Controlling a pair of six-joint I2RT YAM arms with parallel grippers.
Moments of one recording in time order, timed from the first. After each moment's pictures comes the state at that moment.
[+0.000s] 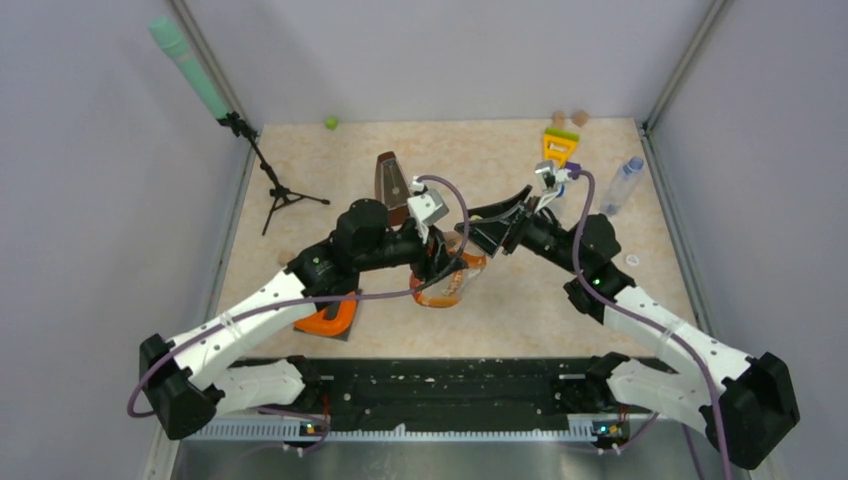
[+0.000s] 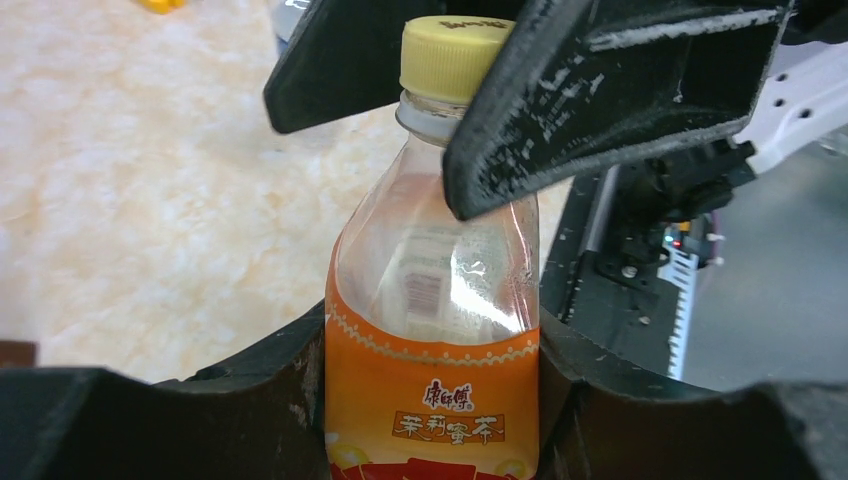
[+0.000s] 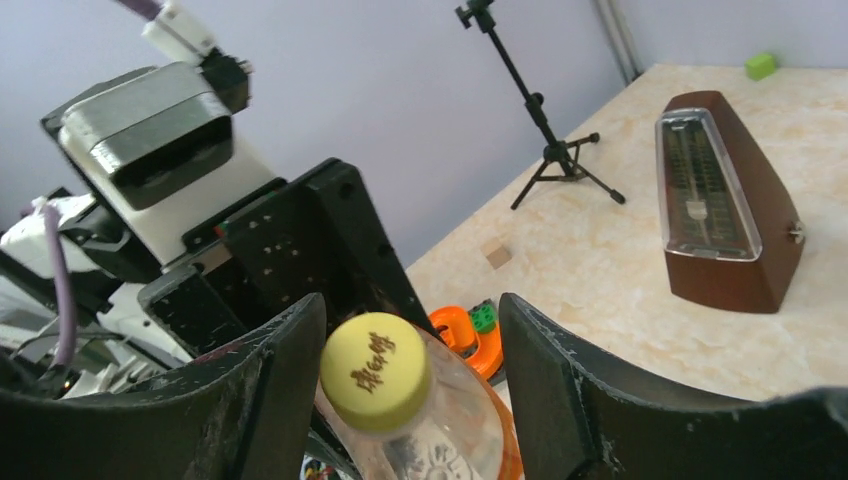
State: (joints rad) left arm -0.83 1.12 1.00 -0.15 0.43 -0.12; right arm 0.63 0.99 0.66 0.59 -0.45 0.68
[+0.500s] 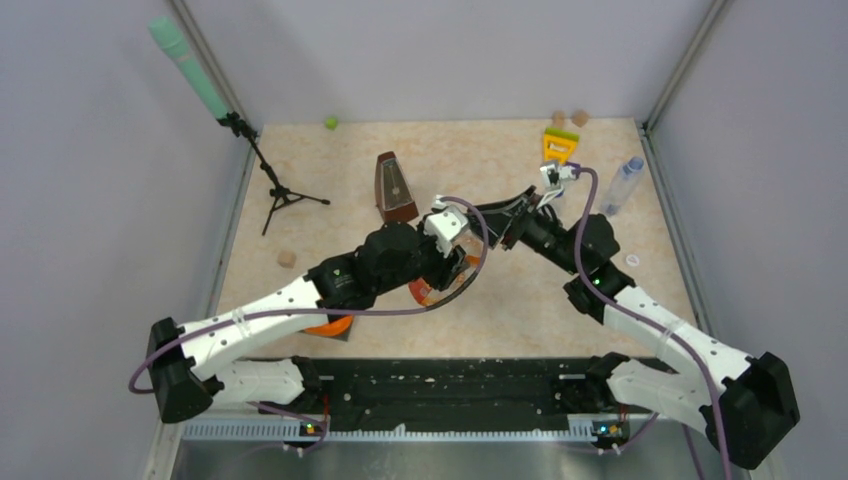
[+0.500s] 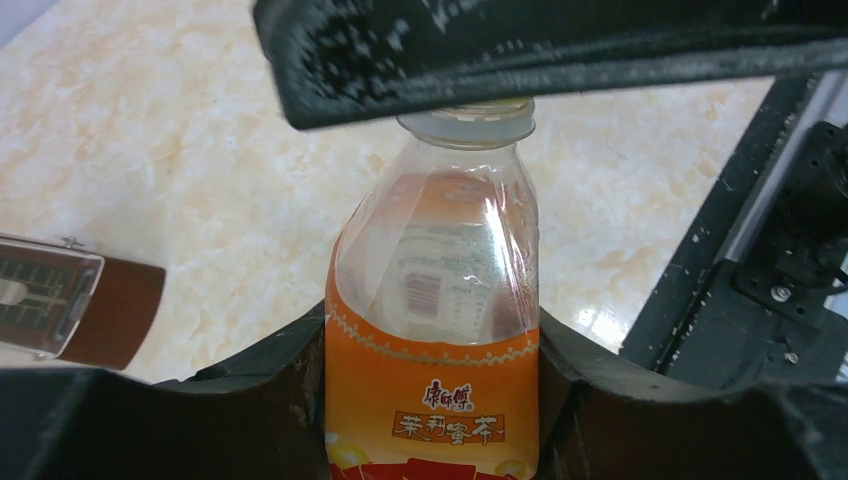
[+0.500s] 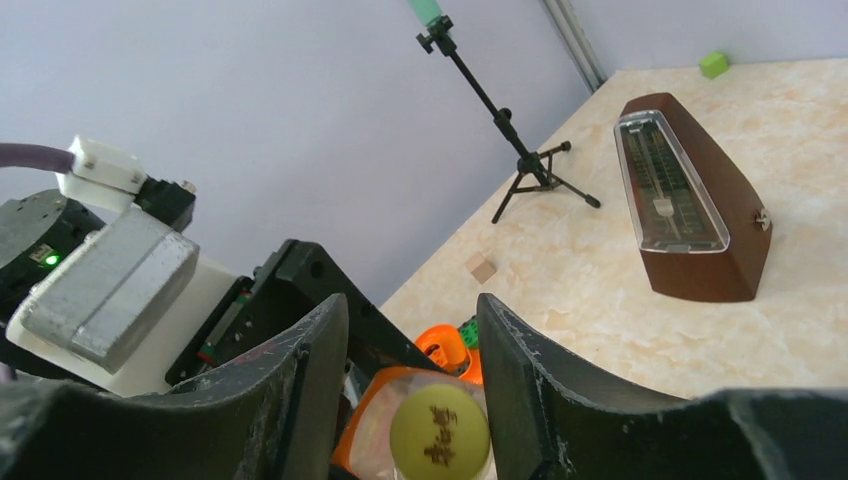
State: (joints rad) left arm -1.02 1.15 1.00 -0.21 -0.04 -0.03; right arm 0.63 0.97 0.66 0.55 -0.34 0.72
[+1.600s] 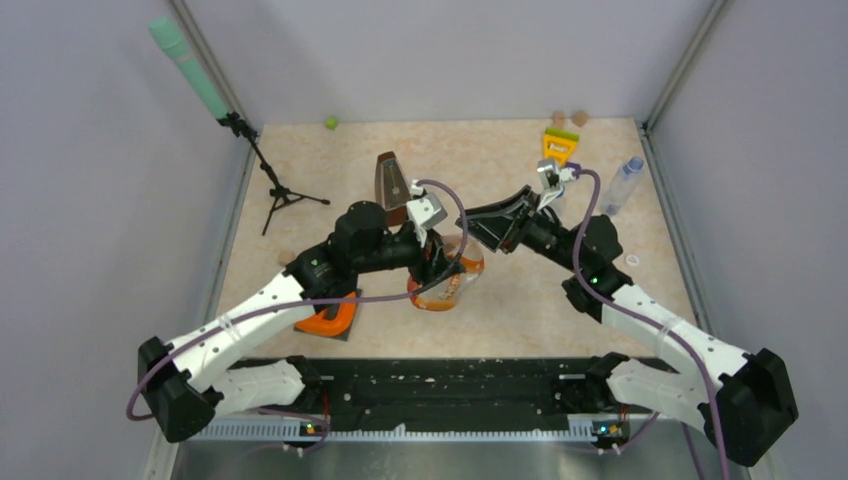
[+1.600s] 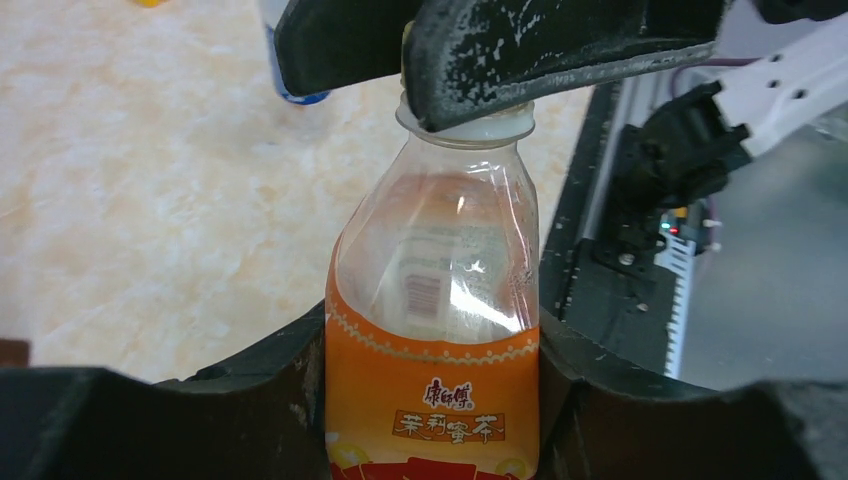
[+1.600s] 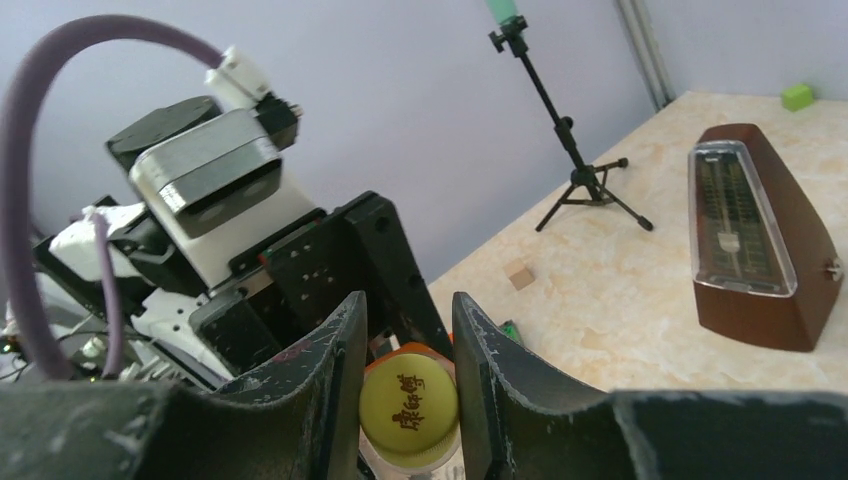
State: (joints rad) left arm -0.85 1.09 0.98 -0.18 0.34 -0.08; right arm 0.63 1.00 0.66 0.65 -0.45 0.72
